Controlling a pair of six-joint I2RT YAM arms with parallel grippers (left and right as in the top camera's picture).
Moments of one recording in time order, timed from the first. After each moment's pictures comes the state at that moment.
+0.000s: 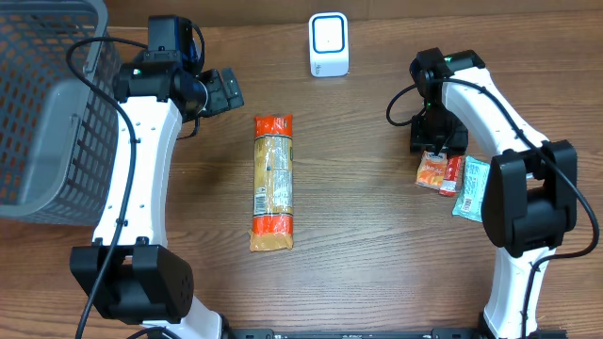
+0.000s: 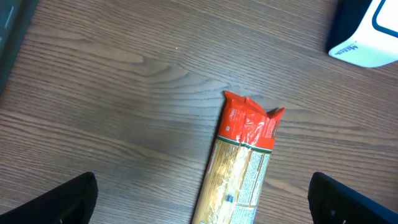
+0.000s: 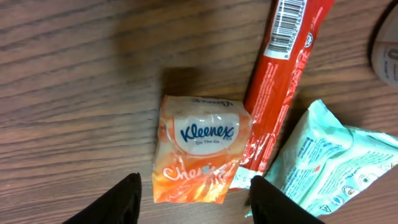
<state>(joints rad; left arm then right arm) 0.00 1.76 1.73 -1.07 0.00 -0.34 0.23 2.16 1.77 -1.34 0.10 0.38</state>
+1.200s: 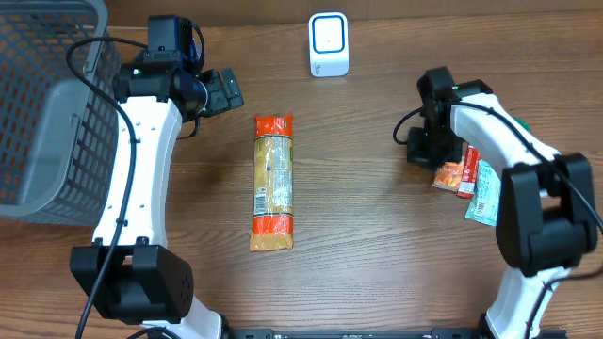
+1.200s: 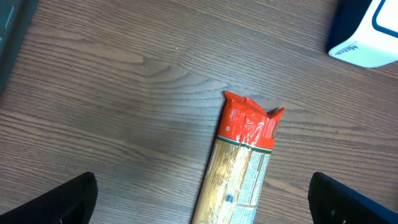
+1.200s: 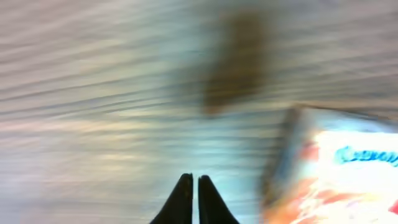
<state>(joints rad) 0.00 1.76 1.73 -1.07 0.00 -0.34 0.23 2.00 1.47 -0.99 -0.11 0.34</state>
